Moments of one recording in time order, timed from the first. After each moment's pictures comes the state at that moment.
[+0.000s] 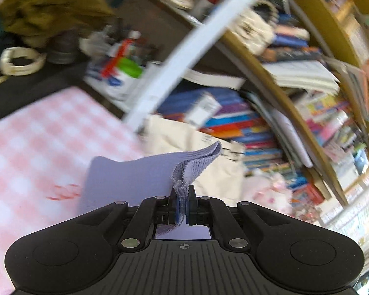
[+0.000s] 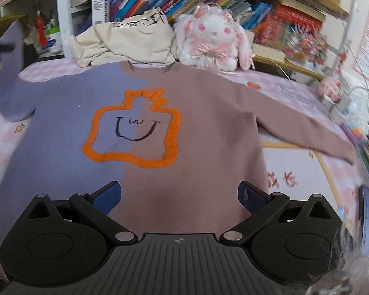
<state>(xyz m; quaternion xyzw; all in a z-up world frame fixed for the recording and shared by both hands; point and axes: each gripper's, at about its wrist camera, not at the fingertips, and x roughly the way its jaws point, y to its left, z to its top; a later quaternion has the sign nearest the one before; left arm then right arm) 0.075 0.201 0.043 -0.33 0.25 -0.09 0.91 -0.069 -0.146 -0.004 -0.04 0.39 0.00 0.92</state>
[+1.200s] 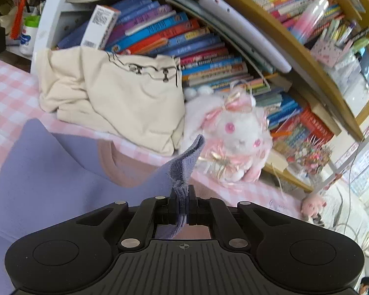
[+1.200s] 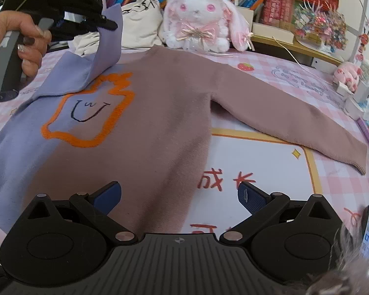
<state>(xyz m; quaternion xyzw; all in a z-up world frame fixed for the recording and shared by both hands) 0.143 -0.039 0.012 -0.23 0.33 -0.11 0.91 -0.049 -0.271 -0.024 -0.02 0.42 0.09 0.90</state>
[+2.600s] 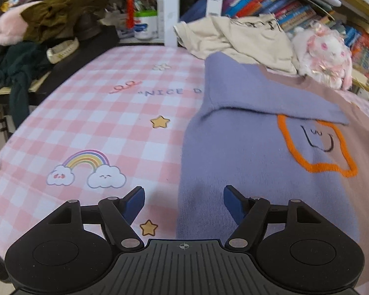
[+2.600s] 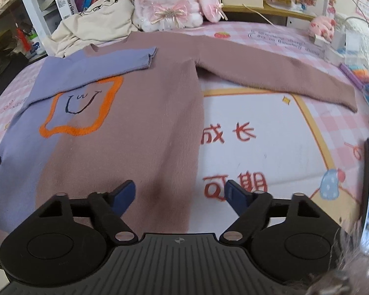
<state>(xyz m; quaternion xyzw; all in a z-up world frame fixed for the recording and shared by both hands) -0.053 0.102 -0.042 -0.05 0.41 0.05 0.91 -0.076 -0.263 -0.029 0.07 0.46 0.03 0.88</state>
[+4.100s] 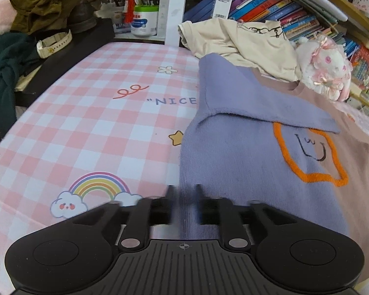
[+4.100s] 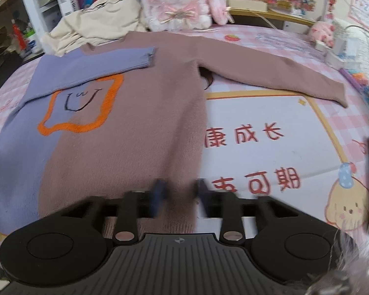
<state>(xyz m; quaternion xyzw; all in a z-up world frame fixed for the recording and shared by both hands) -0.029 0.154 -0.037 -0.07 0.42 0.02 0.91 -0.075 -0.210 -0.019 0.05 0.45 -0.02 0.89</state>
